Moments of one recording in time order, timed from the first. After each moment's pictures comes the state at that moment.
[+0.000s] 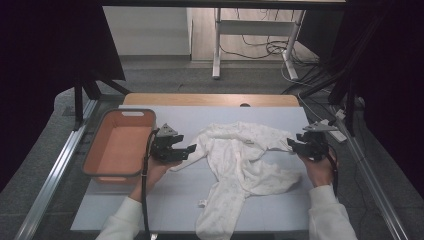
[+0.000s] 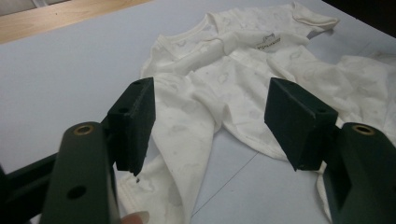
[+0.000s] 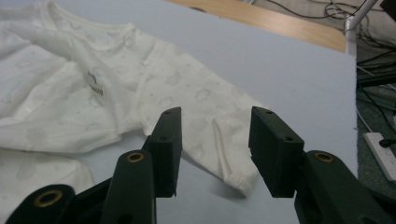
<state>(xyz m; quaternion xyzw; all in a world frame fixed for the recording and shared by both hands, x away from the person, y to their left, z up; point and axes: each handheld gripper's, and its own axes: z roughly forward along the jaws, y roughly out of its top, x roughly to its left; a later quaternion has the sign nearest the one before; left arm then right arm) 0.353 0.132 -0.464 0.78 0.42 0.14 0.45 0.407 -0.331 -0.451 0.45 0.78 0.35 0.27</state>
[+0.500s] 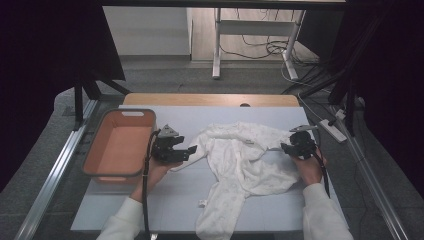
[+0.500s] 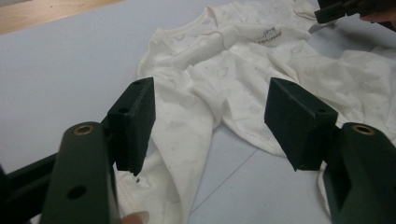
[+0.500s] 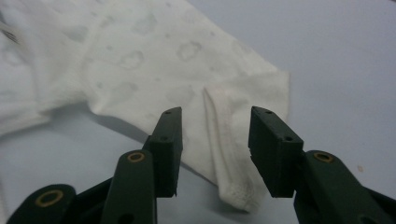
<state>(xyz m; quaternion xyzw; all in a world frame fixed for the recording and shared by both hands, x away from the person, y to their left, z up) 0.354 0.130 -0.468 0.78 0.42 0.13 0.44 0.444 -0.322 -0.501 0.46 0.81 0.27 0.25</state>
